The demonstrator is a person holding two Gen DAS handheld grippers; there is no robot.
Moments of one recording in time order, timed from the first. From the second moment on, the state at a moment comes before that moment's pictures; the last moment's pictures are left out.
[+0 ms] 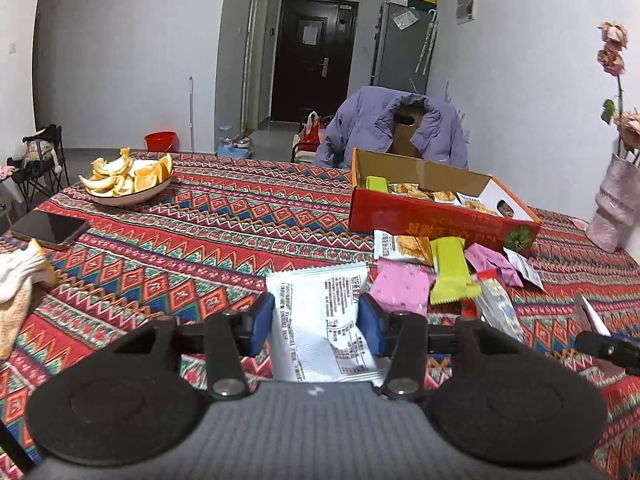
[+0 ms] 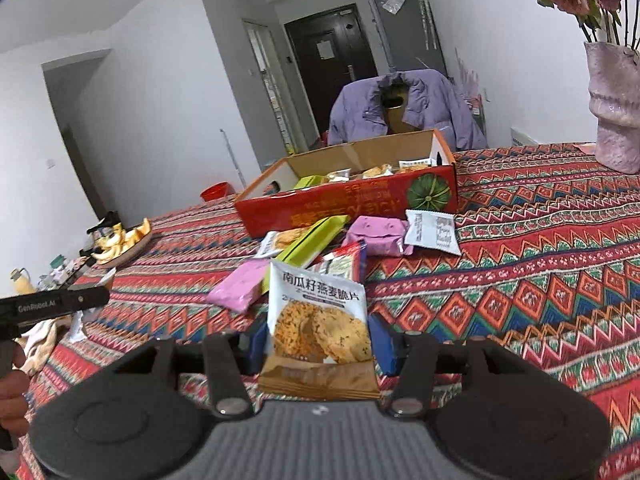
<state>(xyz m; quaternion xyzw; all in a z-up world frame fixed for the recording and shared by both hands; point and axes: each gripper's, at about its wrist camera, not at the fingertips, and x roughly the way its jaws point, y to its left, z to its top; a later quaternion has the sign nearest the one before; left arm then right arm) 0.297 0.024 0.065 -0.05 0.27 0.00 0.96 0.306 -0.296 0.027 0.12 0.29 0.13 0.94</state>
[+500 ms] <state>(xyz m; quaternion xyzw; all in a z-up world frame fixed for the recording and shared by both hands) 0.305 0.006 0.094 -0.04 0.25 -0.03 0.97 0.291 -0.310 0.059 0.13 0.26 0.16 0.94</state>
